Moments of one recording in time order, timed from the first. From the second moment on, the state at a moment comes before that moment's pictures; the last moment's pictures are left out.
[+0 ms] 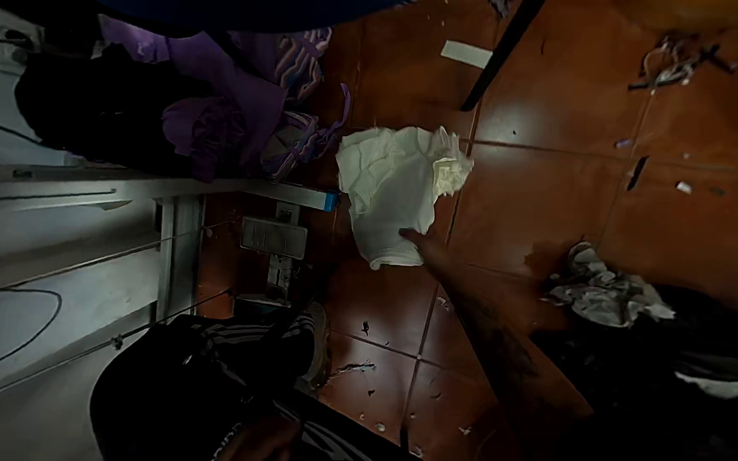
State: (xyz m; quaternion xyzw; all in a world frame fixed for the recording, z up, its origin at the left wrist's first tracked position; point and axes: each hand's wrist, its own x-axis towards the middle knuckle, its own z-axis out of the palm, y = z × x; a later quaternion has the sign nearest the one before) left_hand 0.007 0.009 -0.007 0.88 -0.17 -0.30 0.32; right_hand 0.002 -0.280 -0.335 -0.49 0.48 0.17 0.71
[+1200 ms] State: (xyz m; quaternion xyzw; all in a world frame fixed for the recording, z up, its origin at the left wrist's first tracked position) left_hand -0.021 0.123 0.165 0.88 -0.28 0.25 0.31; right_hand -0.090 -0.132 0.244 -0.47 0.05 -0.10 0.88
